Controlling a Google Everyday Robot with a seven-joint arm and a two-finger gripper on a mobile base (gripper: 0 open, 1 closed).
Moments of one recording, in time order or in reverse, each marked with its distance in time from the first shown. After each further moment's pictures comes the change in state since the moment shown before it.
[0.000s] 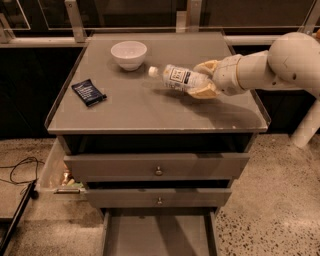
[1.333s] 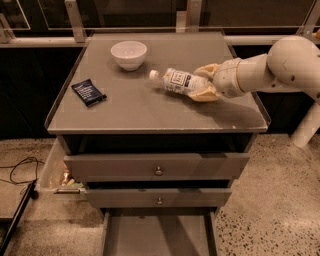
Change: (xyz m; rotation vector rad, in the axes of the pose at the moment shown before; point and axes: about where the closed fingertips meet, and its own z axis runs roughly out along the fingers) arm 0.011 0.003 0.006 -0.027 -0.005 0.025
